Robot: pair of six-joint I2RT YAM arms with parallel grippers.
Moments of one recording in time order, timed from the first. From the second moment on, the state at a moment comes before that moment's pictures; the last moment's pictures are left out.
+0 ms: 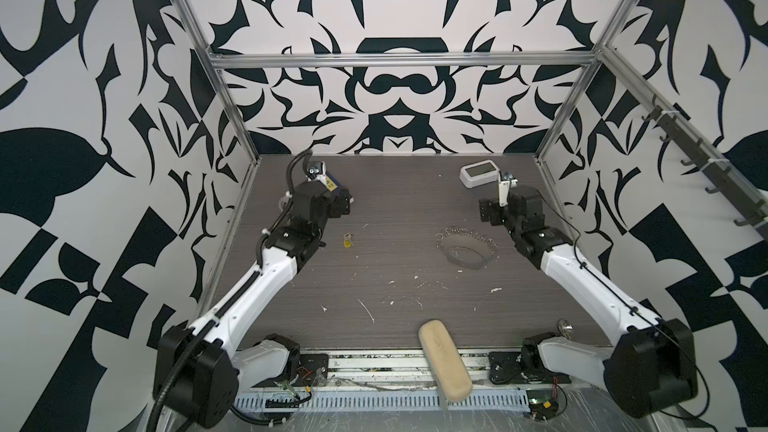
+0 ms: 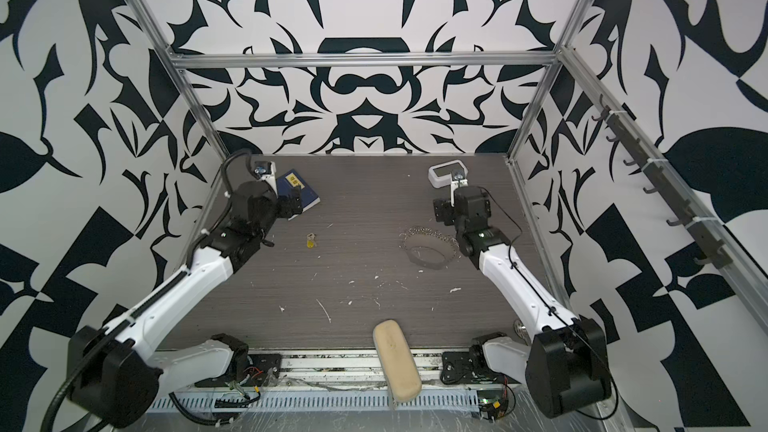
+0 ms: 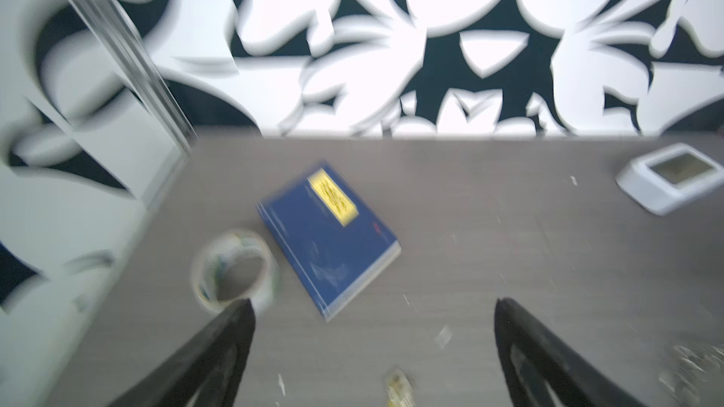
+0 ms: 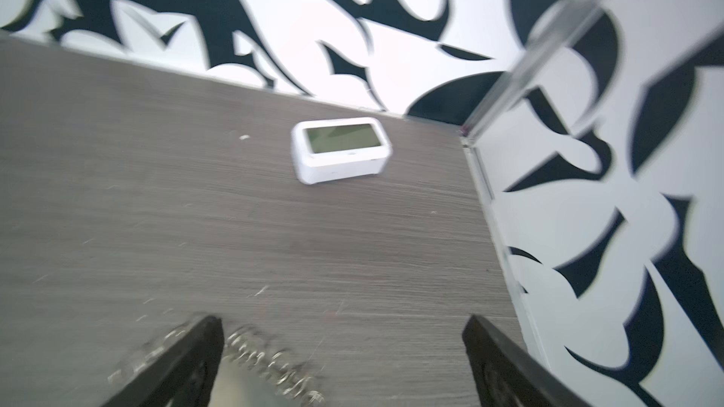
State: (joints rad) left arm -0.40 1.13 0.79 0.03 -0.34 -0.10; right arm 0.22 1.19 0.72 -0.04 0.32 -0.06
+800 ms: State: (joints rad) left arm -0.29 1.16 0.19 0.87 -0.61 0.05; right arm 0.20 1.59 0.28 0.90 0.39 -0.05
